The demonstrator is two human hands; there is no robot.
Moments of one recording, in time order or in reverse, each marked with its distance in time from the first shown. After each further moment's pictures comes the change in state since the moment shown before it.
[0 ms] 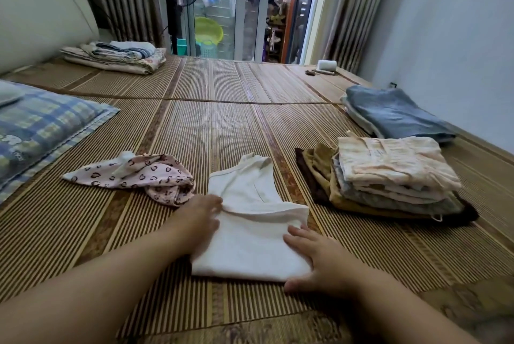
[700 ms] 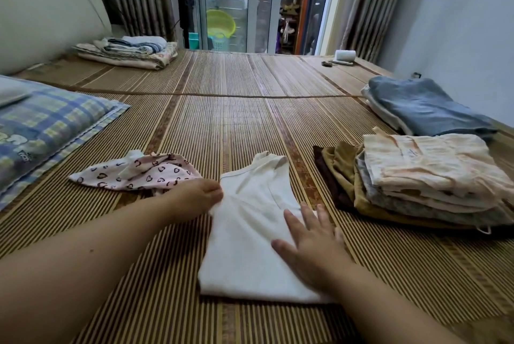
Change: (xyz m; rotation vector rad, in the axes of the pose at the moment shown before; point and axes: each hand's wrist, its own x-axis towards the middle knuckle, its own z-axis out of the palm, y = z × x) left_hand 0.044 -0.019 -0.045 -0.152 -0.177 -0.008; right_hand 0.075 -0.019 0.026 -0.026 0.237 0.168
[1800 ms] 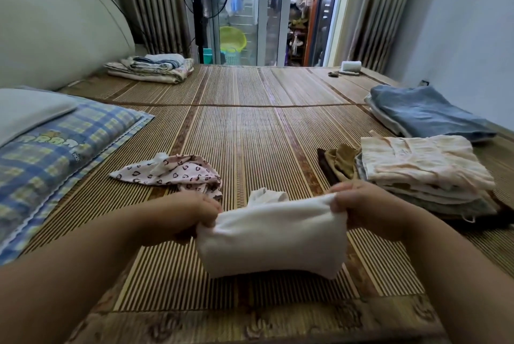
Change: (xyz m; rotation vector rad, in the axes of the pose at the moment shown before) left_hand -0.126 0.047 -0.031 -0.397 -0.362 -0.123; right_hand -0.050 0.019 -0.128 1.005 -0.363 -0.217
